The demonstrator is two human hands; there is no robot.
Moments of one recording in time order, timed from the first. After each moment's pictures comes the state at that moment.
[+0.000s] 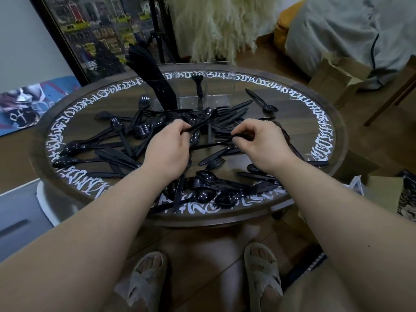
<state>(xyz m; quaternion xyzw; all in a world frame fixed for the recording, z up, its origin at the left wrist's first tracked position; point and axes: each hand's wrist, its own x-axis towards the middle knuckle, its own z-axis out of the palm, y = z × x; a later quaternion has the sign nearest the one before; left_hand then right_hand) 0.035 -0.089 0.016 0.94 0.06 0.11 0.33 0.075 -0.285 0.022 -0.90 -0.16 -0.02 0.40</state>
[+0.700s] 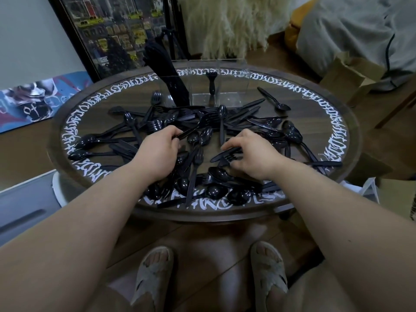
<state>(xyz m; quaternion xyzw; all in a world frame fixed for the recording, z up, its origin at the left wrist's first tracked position) 0.022 -0.047 0.016 0.95 0.08 0.03 0.30 0.075 -0.259 0.006 -0.94 -0.24 0.11 0.20</state>
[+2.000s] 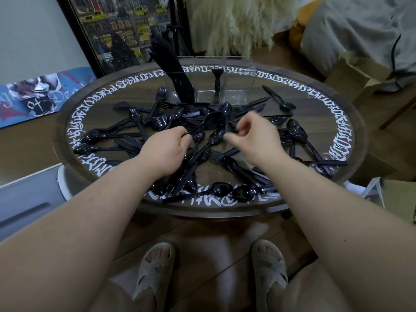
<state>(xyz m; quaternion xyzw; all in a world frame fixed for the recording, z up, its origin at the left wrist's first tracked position) 0.021 -0.046 0.018 0.97 0.05 0.00 0.23 0.072 -0.236 0.015 -0.93 -0.08 0.00 0.37</state>
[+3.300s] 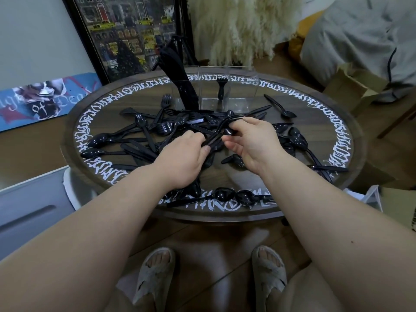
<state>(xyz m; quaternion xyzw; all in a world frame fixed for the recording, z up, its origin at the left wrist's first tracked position) 0.011 -0.062 0.025 0.98 -0.04 0.01 0.21 0.060 -0.208 0.046 -0.60 0.10 0.14 0.78</state>
